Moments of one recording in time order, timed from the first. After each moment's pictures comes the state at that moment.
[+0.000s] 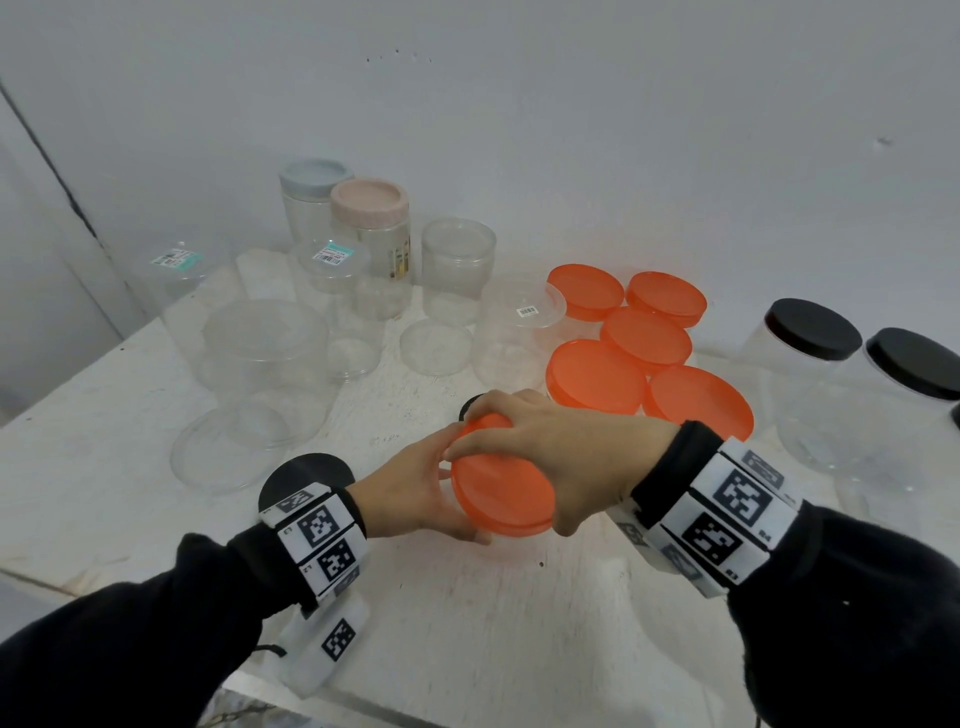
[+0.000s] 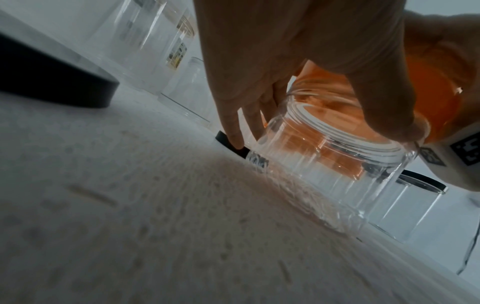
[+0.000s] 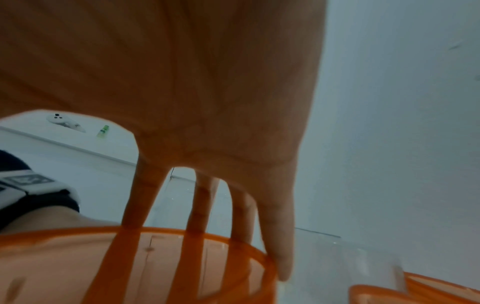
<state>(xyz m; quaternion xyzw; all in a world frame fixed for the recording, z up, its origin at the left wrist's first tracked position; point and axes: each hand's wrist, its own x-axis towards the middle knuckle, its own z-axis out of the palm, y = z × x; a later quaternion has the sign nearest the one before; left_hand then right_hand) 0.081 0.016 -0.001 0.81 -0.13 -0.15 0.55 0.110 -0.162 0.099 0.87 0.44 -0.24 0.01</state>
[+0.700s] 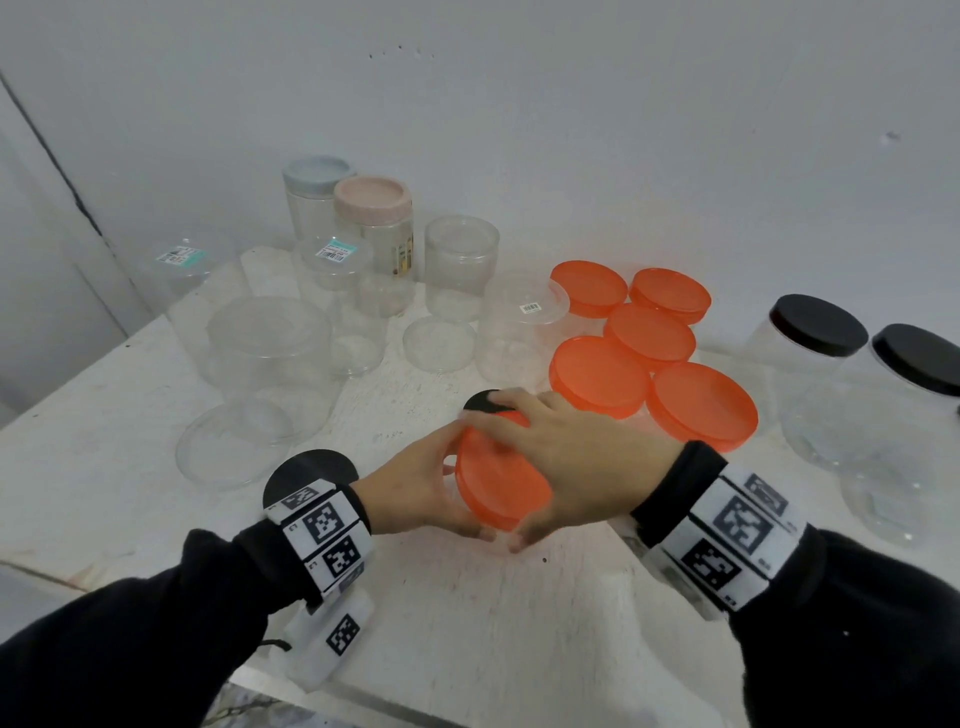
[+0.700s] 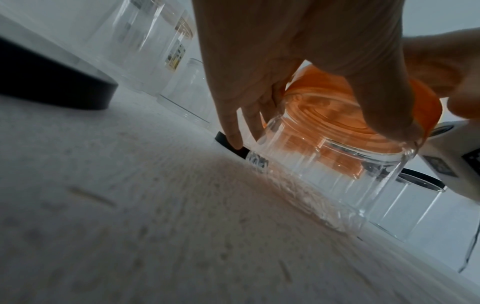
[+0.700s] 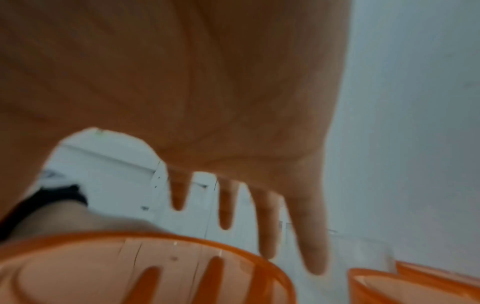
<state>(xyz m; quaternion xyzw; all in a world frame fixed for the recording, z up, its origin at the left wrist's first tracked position) 0.080 0.015 -0.001 0.81 -0.14 -0.15 0.55 0.097 -0.163 0.090 0.91 0.38 -0.19 0.03</state>
